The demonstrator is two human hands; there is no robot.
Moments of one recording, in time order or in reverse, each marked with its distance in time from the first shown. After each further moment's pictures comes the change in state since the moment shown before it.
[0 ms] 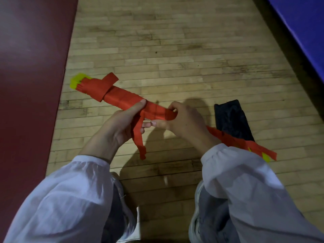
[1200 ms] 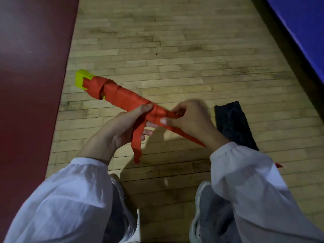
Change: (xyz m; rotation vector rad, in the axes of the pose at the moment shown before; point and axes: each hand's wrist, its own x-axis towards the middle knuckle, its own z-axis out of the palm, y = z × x) left_hand -0.003 0.005 -0.001 0.187 -0.117 -0.040; right_hand 0.007 0.007 -0.012 0.150 0.015 -0.006
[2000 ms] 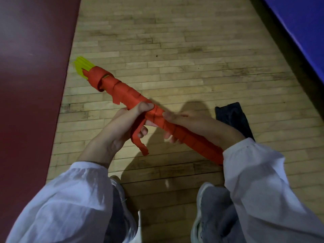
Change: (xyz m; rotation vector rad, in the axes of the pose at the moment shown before) left_hand -0.011 0.006 0.005 0.040 0.077 0.191; right_hand -0.008 -0.006 -0.022 0.354 -0.550 0.109
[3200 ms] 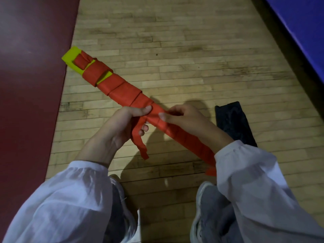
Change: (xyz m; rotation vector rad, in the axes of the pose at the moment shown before) left_hand 0.004 -0.001 -0.003 -0.122 -0.056 -0.068; right_hand 0.014 0.000 0.015 -0.067 0.298 -0.025
